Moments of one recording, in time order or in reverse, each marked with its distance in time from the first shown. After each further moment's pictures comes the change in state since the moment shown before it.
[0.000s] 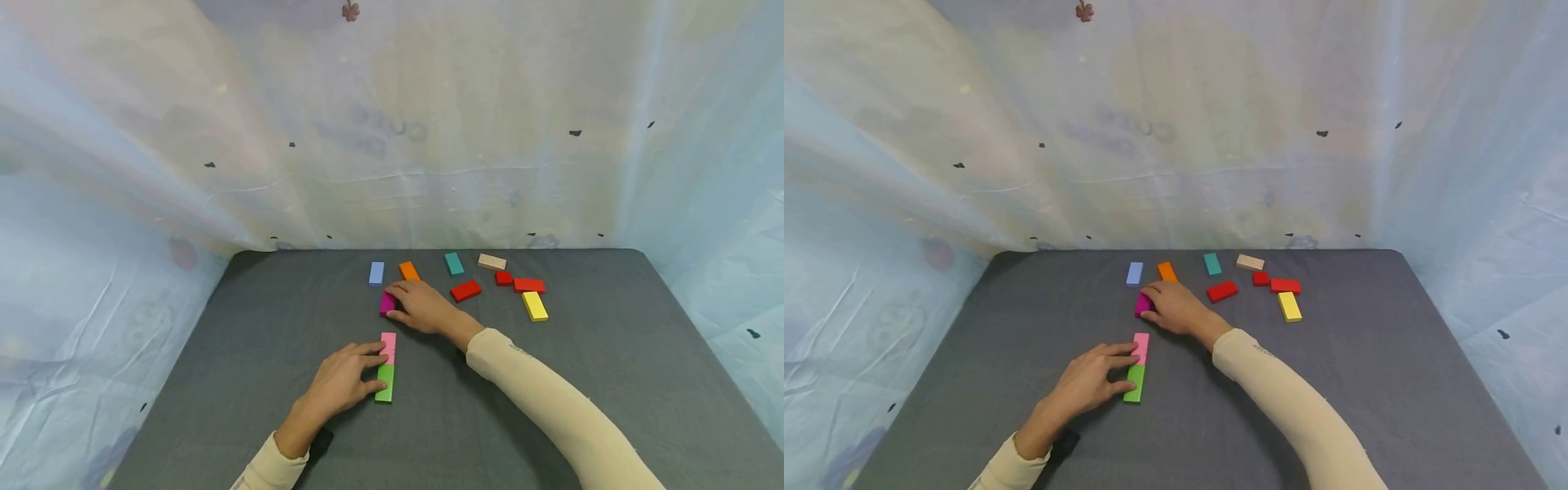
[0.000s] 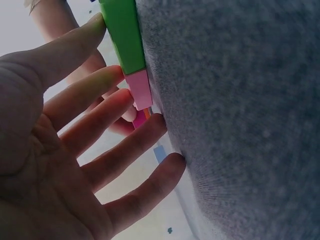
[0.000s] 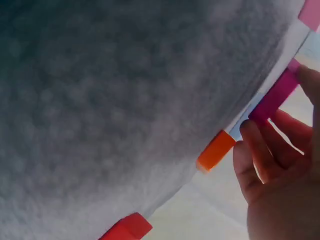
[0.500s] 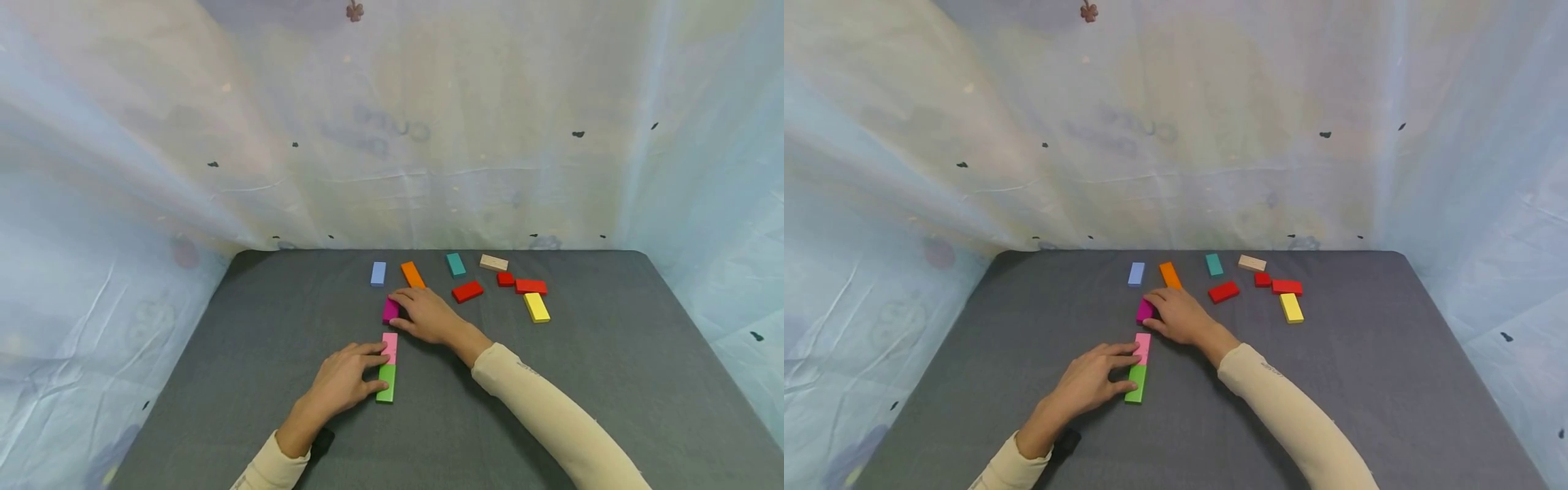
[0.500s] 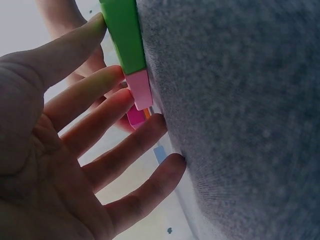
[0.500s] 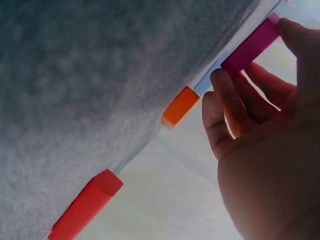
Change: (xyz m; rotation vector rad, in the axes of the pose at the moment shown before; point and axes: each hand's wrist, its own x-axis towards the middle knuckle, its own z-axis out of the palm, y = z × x) left_hand 0.000 -0.001 0.000 -0.008 0.006 0.001; right_hand -0.016 -0.006 0.004 0.042 0.044 0.003
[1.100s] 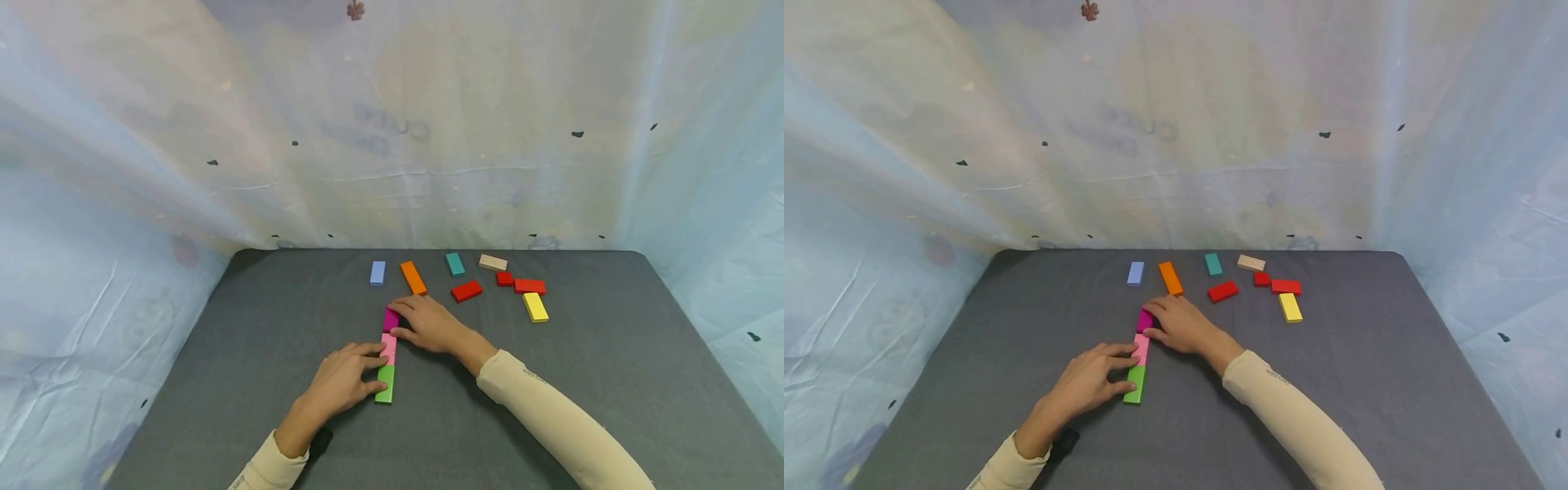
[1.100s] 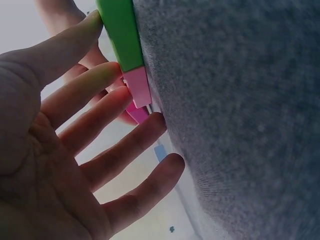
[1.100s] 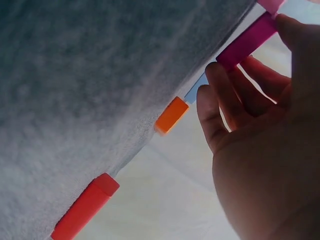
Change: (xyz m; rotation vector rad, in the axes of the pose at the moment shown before) left_hand -0.002 0.002 -0.002 0.023 -0.019 0.004; right_hand -0.015 -0.003 0.003 0.012 -0.018 -0.067
